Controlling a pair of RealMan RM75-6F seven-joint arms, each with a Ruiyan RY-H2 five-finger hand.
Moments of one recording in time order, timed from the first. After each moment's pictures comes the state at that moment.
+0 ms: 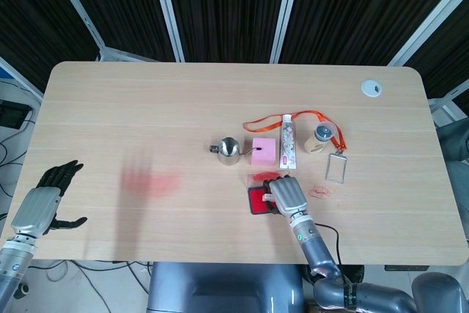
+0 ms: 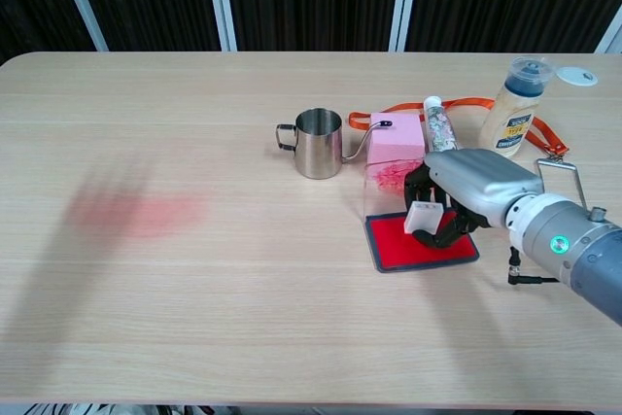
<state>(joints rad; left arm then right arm) -0.23 -1.07 -0.01 -1.75 1.43 1.24 -0.05 0.57 -1.82 0.14 -1.34 -1.11 1.03 -0.49</state>
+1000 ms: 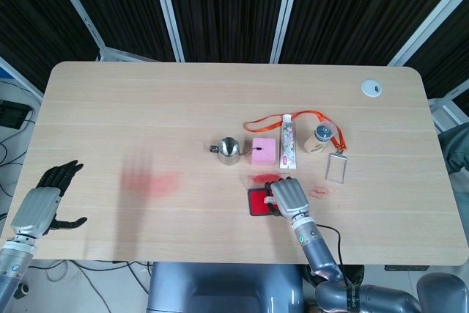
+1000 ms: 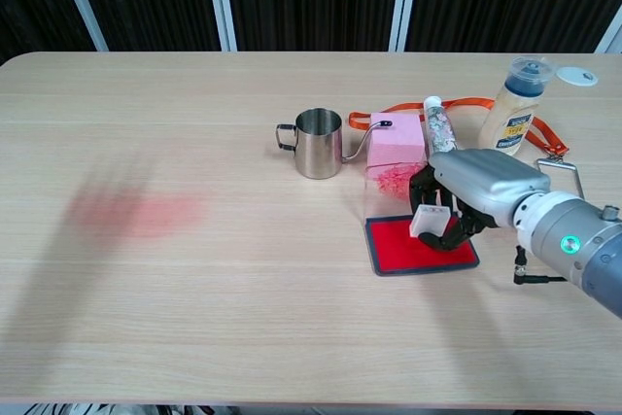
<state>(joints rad) -0.23 -1.07 0.00 -1.75 1.43 1.25 -0.04 0.57 -1.79 0.14 -1.39 -1.11 1.07 -0.50</state>
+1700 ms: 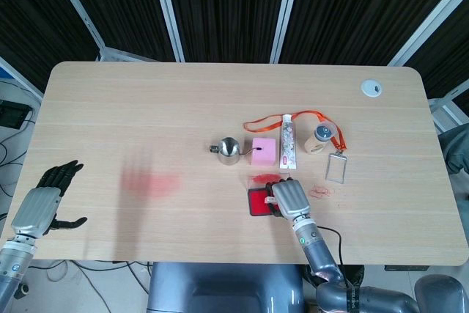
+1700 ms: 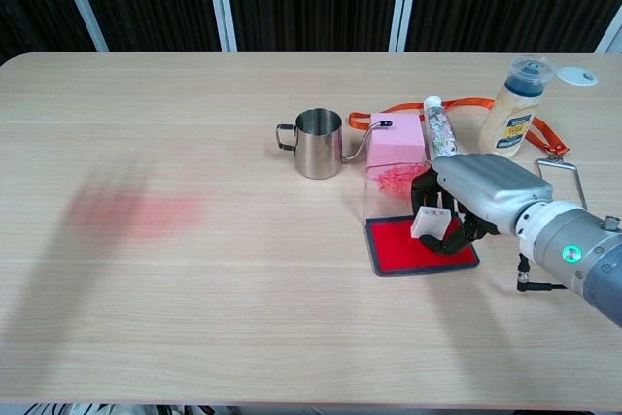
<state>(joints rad) -0.23 -1.07 0.00 -1.75 1.43 1.24 -0.04 0.56 -1.81 0.12 -1.36 -1.10 1.05 -0.50</state>
